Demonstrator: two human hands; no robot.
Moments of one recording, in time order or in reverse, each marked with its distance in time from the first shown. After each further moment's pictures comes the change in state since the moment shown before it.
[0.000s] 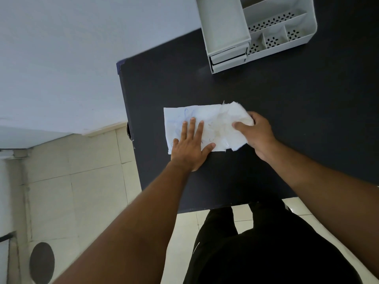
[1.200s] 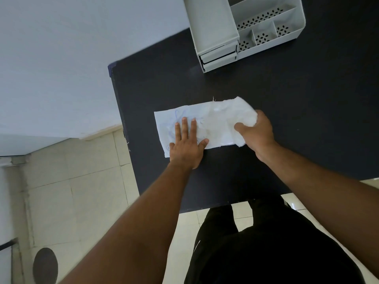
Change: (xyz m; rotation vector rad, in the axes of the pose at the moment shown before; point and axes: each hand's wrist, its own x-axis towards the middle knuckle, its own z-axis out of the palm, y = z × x) left_hand 0.004 0.014 -0.001 -0.082 -0.025 -0.124; right_hand -0.002 0.011 -0.012 -0.059 0.164 -0.036
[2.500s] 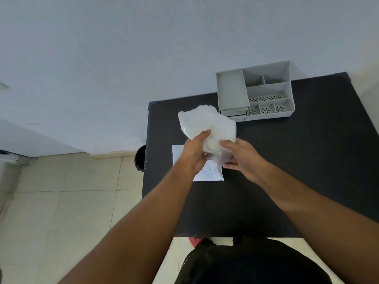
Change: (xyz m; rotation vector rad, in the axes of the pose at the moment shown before) left_hand -0.050 0.053 -0.123 -1.917 0.103 -0.173; right_hand -0.076 -0.112 0.001 0.081 -0.528 -0.013
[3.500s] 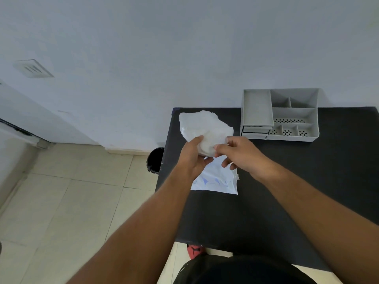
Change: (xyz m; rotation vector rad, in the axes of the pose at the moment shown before) left_hand -0.009 0.031 -0.055 -0.174 0.068 0.085; right_hand -0.015 -0.053 0.062 -0.566 -0.130 -0.236
